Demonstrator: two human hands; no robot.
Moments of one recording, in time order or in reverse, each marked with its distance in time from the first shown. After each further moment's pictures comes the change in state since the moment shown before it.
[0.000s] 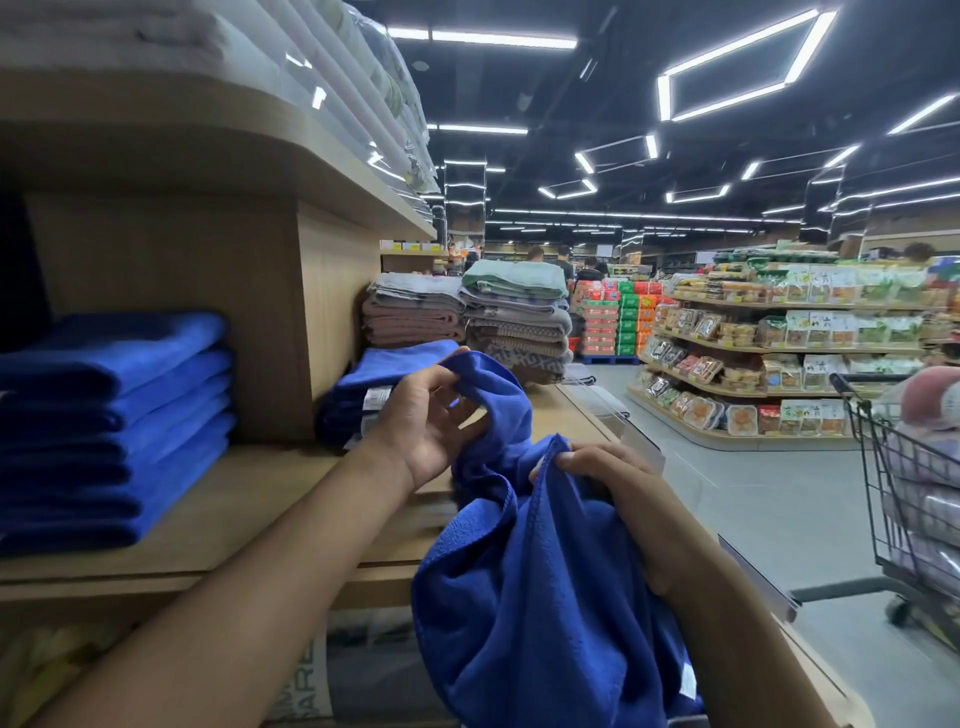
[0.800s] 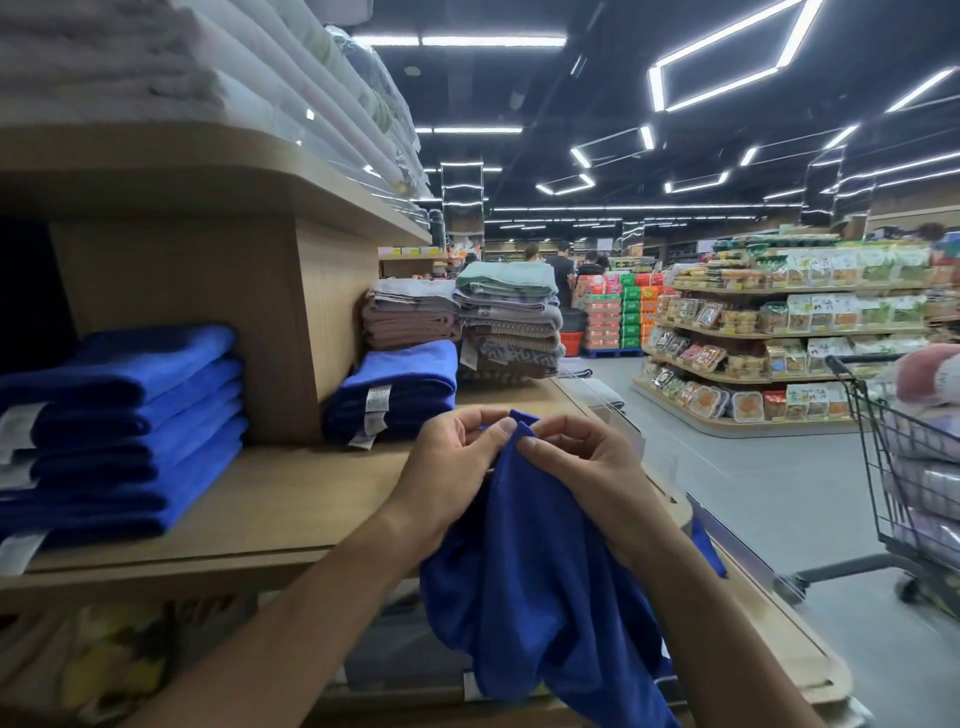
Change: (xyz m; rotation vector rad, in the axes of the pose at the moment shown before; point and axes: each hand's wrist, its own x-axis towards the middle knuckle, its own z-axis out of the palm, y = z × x) left_hand -0.087 -0.041 0.018 0.750 -0.123 0.293; right_hand -0.008 0.001 0.014 -0.215 0.180 -0.244
